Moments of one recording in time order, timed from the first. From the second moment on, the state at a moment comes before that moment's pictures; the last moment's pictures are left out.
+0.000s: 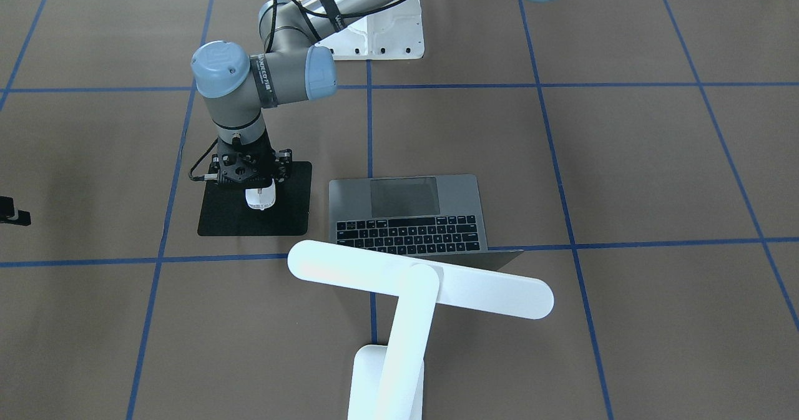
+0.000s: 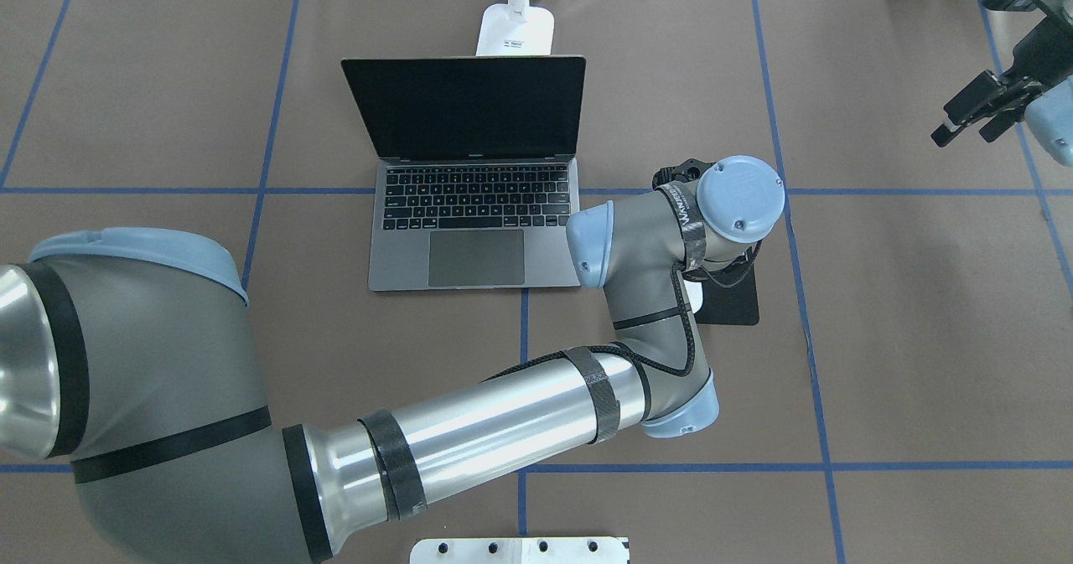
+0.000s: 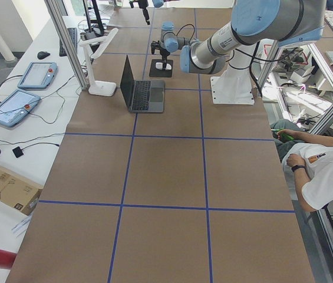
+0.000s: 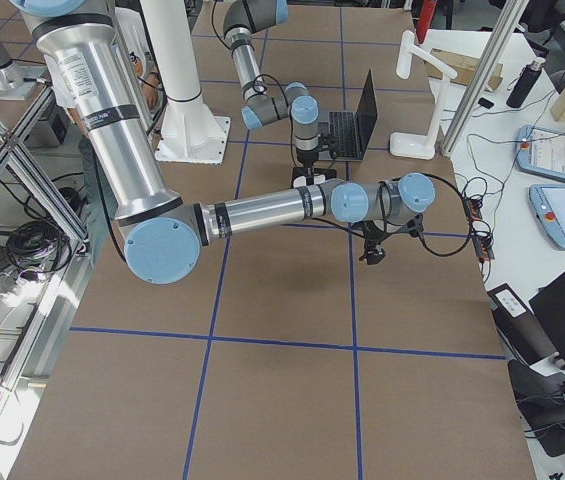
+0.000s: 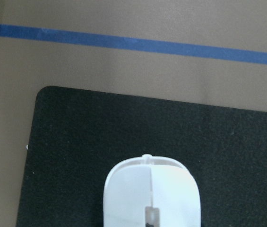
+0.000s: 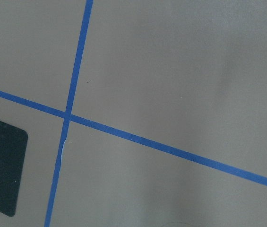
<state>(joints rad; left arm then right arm) -0.39 -3.03 -0.56 -1.97 -1.74 -1.40 1.29 -1.21 1.42 -1.72 2.57 -0.04</state>
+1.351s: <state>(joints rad) -0.48 -2.71 -1.18 -1.70 -1.90 -1.31 1.30 -1.21 1.42 -1.72 2.57 -0.04</state>
